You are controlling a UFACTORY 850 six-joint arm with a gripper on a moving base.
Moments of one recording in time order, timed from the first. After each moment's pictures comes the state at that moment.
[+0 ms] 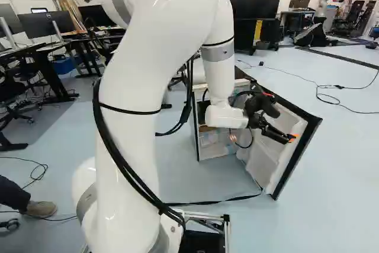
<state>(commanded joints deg) -35.0 -26.6 -38.8 41.7 65.7 0.0</state>
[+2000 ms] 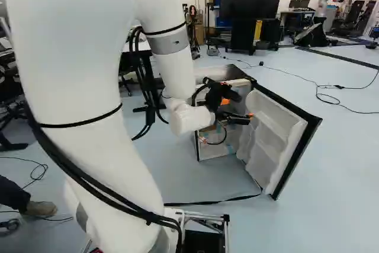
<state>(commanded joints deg) -22.3 -8.4 -20.7 20.3 61.5 0.0</state>
